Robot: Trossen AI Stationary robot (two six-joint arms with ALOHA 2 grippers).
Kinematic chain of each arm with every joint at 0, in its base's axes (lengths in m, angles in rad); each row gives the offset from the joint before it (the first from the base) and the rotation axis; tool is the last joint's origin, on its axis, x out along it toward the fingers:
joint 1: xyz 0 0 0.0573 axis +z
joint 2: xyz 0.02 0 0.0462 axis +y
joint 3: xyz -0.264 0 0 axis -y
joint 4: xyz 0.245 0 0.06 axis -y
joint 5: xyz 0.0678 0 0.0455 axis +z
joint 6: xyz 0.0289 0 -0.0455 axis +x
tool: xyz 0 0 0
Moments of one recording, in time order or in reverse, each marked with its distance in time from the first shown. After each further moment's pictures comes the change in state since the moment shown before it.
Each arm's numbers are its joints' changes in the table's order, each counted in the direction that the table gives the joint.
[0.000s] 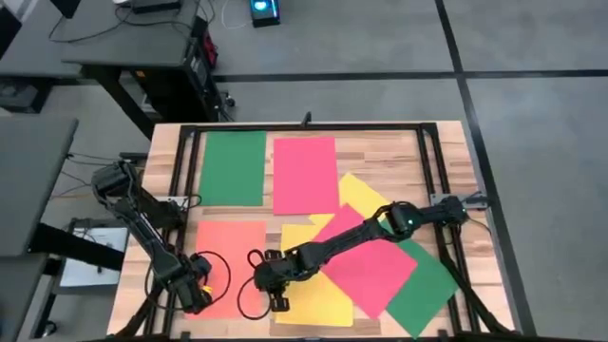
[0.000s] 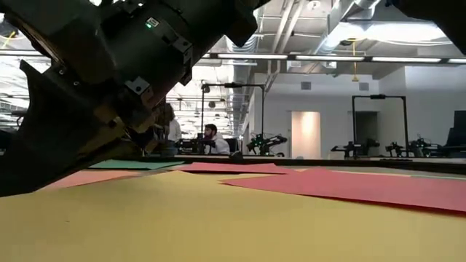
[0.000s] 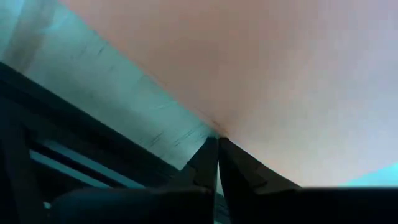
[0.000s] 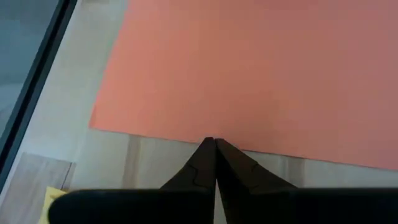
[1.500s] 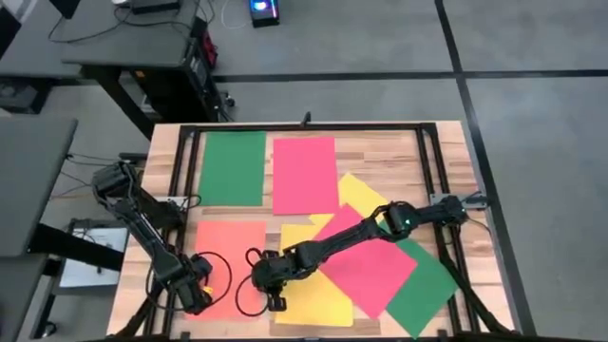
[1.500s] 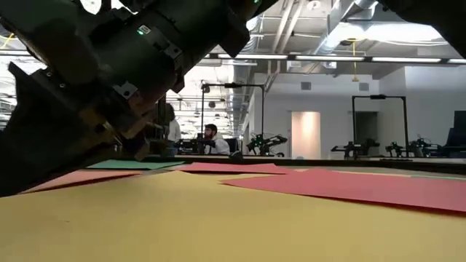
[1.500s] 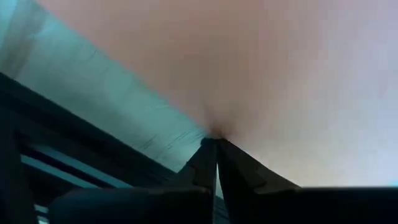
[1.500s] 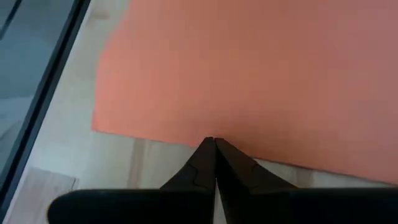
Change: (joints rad) left arm 0.014 0.002 0.006 0.006 0.005 0.024; right arm -0.004 0.048 0.016 0.045 0.041 0.028
